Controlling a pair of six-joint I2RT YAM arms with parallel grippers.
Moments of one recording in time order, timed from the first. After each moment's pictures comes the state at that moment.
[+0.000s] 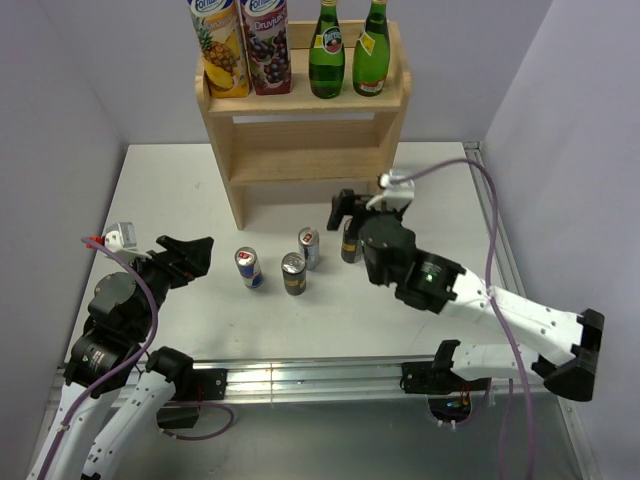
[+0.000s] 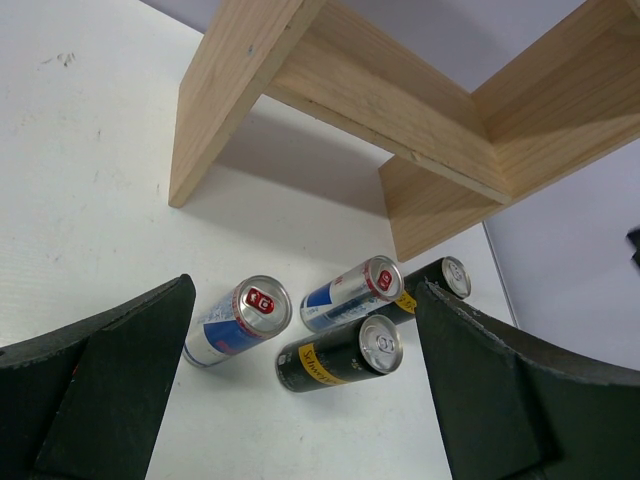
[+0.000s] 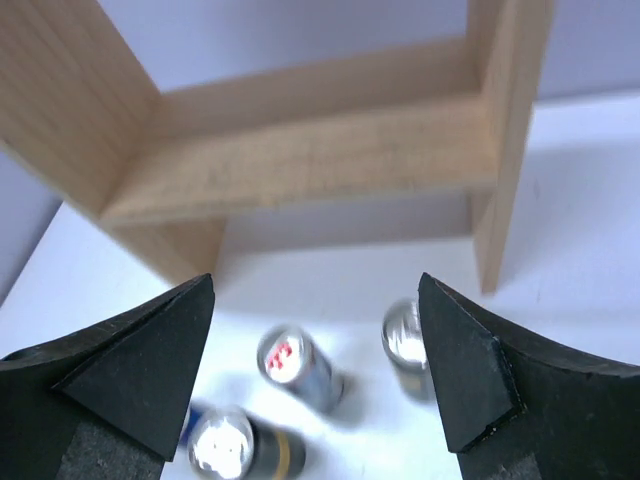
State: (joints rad) left arm -0.41 0.34 0.75 -0.52 -0.23 -0.67; right arm 1.02 1.13 1.11 -0.10 0.93 0.34
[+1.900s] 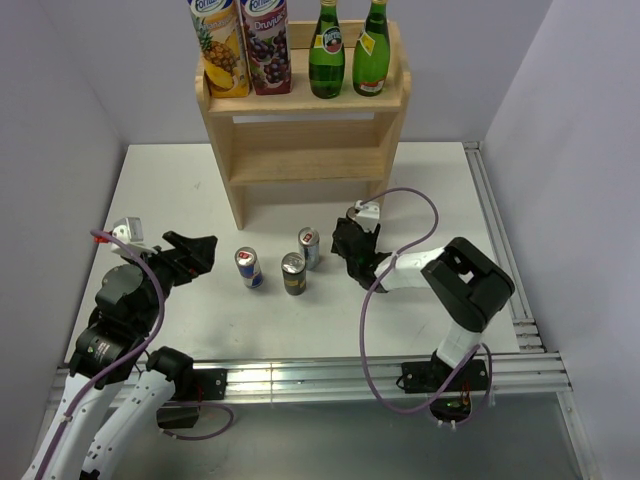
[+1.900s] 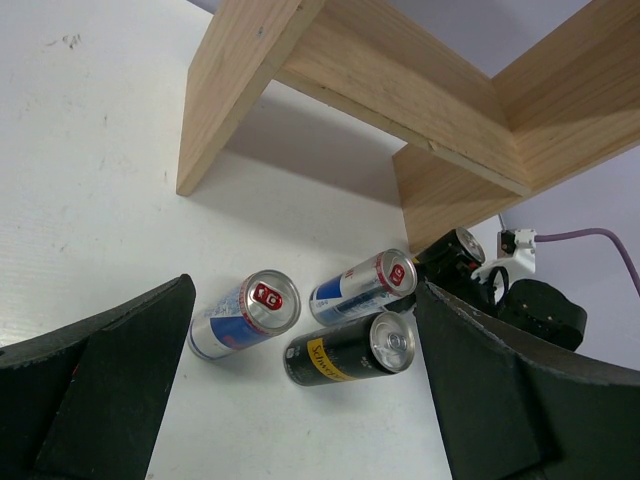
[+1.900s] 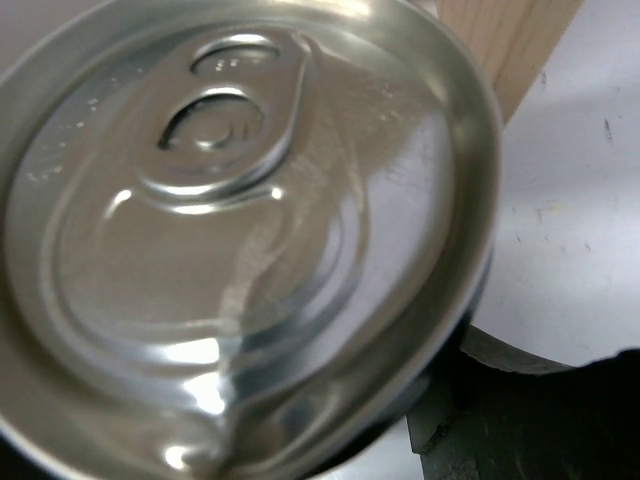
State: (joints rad) left arm -0.41 0.39 0.75 -0.52 -0.22 -0.67; right arm 0.71 1.71 0.71 0.42 0.66 0.56
